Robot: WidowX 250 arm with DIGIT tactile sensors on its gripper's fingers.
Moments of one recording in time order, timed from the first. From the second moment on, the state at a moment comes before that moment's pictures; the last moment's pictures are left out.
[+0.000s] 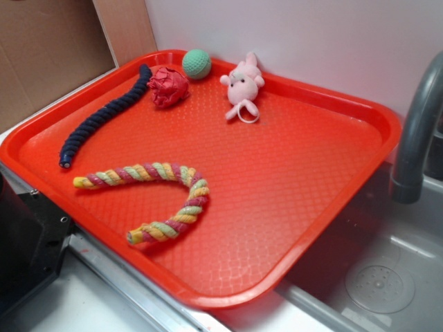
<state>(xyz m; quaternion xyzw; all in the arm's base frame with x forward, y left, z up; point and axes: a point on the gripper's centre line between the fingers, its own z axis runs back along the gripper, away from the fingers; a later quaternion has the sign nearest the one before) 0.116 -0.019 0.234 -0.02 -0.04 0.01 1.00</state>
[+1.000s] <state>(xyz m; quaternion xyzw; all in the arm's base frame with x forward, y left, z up) 0.142 0.053 0.164 0.00 -0.09 0.09 0.99</state>
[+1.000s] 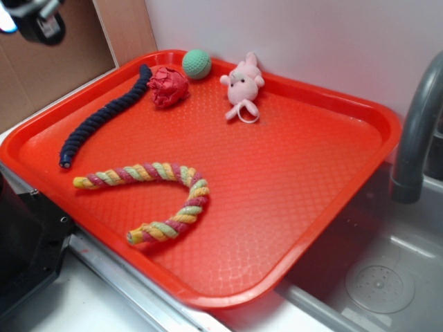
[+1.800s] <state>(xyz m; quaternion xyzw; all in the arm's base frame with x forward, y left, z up) 0.184 0.105 0.050 0.02 -0.08 0.13 0.99</state>
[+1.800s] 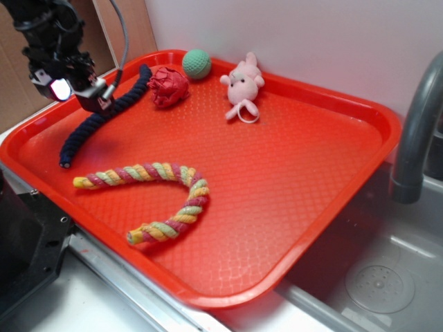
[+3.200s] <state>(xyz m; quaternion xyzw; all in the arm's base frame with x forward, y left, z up) 0.189 0.073 0.064 0.03 0.01 0.20 0.98</state>
